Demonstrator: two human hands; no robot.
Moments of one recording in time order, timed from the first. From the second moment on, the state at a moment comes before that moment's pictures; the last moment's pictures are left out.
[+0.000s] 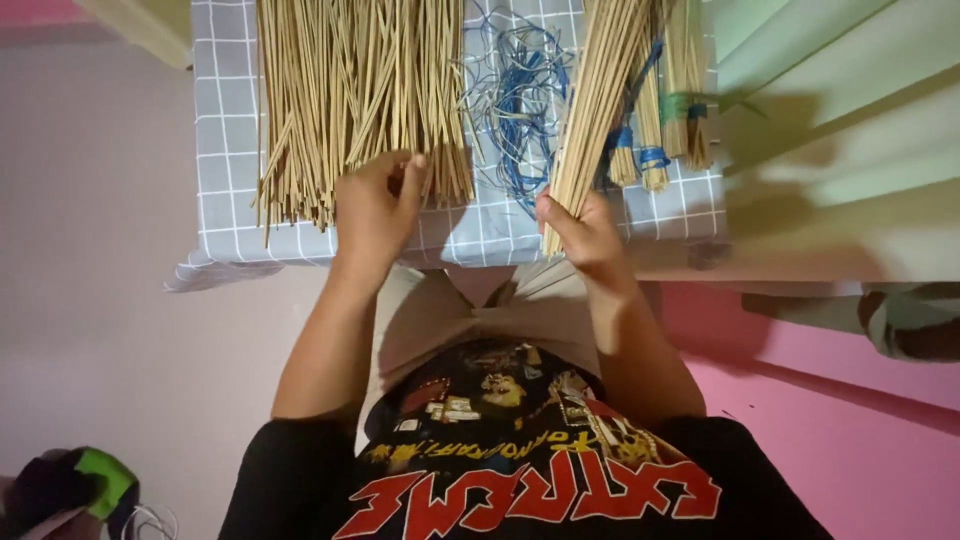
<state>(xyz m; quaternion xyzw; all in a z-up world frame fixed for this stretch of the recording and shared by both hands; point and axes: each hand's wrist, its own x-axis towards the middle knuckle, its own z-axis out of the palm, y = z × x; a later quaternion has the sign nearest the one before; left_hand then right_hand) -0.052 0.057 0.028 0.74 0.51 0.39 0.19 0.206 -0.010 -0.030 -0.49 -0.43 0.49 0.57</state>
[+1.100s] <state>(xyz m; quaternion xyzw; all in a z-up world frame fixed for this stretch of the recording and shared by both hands) -0.065 0.071 0.033 0.78 0.55 0.27 0.10 0.214 -0.029 -0.010 -0.54 -0.45 0.45 0.55</state>
